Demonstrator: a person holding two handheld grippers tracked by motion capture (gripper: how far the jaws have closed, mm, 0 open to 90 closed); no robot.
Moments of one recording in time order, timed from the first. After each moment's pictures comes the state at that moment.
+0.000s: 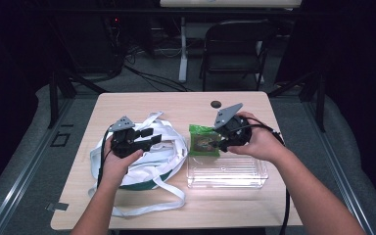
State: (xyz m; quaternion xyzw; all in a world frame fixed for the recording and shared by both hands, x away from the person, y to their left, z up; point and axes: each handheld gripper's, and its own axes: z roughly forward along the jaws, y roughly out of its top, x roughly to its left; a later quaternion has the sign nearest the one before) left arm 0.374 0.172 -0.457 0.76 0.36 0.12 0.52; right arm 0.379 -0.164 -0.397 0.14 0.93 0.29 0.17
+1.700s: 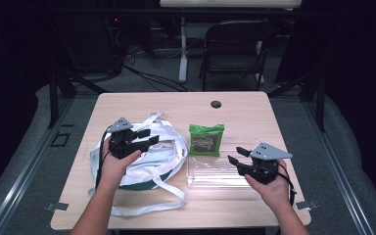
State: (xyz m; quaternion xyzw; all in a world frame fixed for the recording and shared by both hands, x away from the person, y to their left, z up) left arm 0.374 0.177 -0.463 0.76 0.38 0.12 0.51; right arm 0.303 -0.233 -0.482 0.35 0.77 0.47 0.25
